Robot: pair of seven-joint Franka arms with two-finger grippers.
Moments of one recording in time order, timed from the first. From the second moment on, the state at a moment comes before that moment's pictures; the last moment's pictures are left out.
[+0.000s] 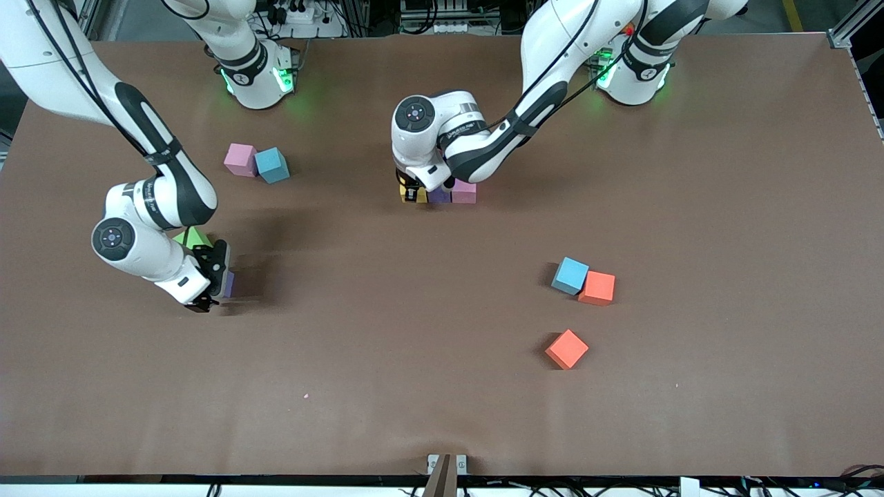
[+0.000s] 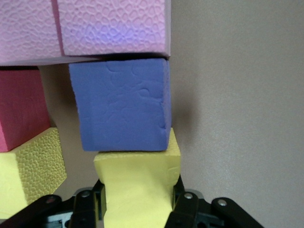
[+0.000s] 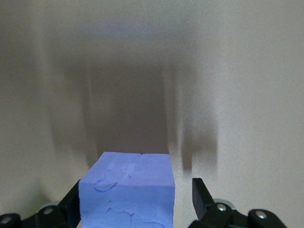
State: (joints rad) left arm -0.58 0.78 -0.52 -1.65 0.29 2.38 -2.70; right arm -0.38 0.54 0.34 -2.02 -0.33 2.48 -1.38
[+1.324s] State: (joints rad) left arm -0.58 0.77 -0.52 -1.65 0.30 2.38 -2.70; right arm -0.26 0.48 0.36 -2.00 -0.20 2.48 -1.29
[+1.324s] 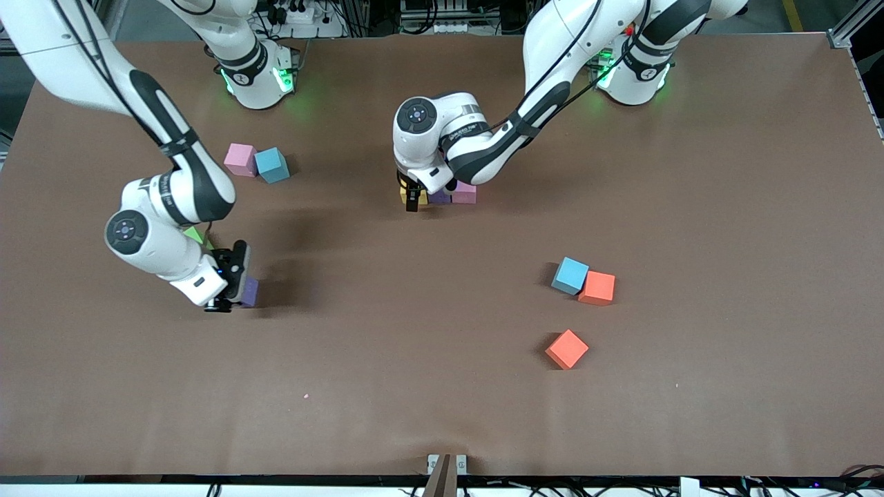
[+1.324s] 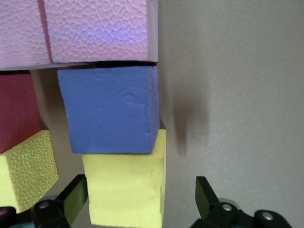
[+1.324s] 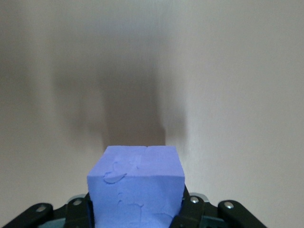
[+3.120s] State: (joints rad) left arm 0.24 0.67 -0.76 -1.61 0.30 2.22 -2.00; right arm 0.32 0.41 0.40 -2.03 -0.10 2.41 0.44
